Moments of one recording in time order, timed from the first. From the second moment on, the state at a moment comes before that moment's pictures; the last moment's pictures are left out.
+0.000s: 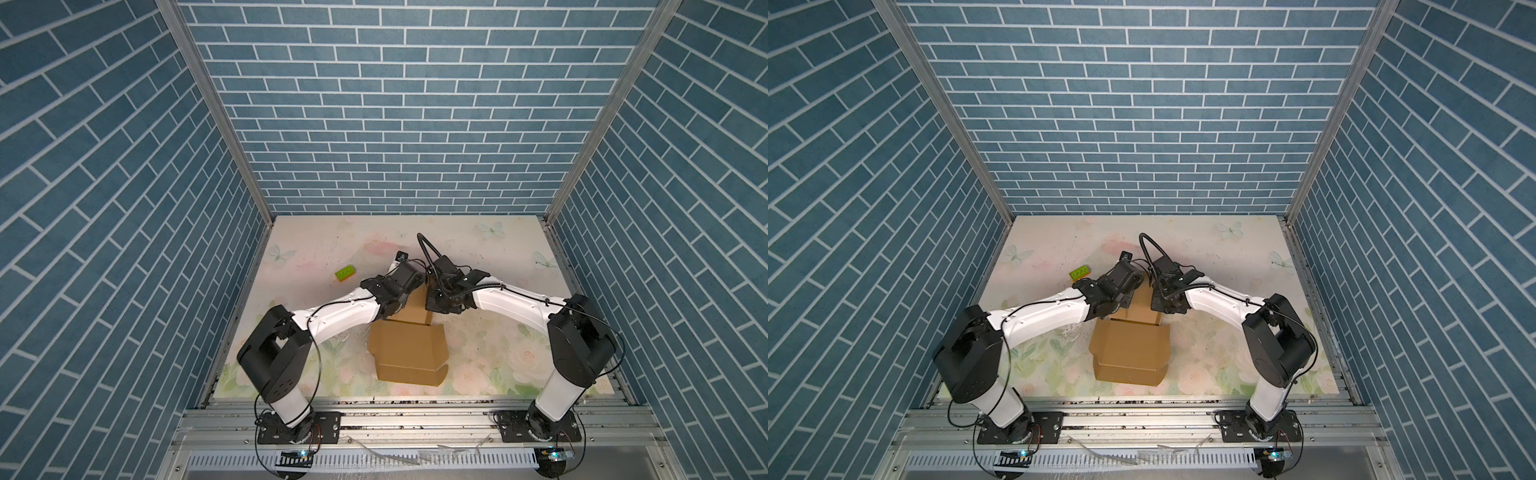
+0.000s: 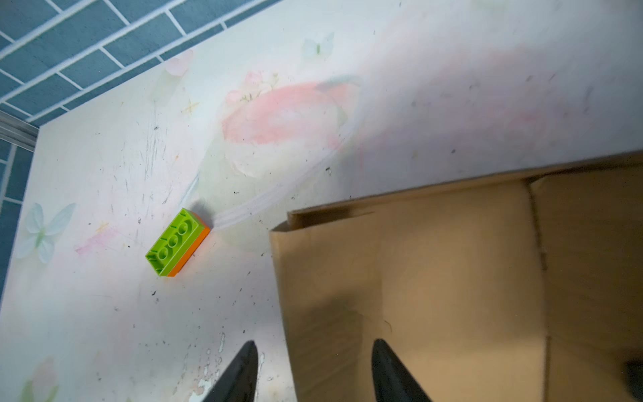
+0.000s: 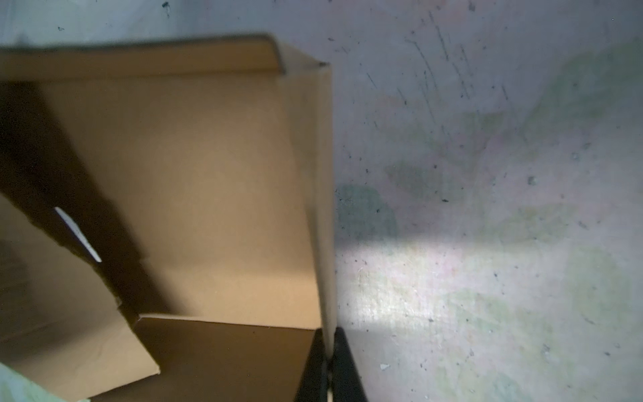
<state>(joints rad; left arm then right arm) -0.80 1.63 1.12 -0.43 -0.52 -0.33 0.77 1.72 1.19 -0.60 0.02 0.79</state>
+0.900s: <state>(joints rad) -0.62 1.54 0.96 -0.29 -0.17 -0.37 0.77 1.67 1.15 -0.54 0.05 0.75</state>
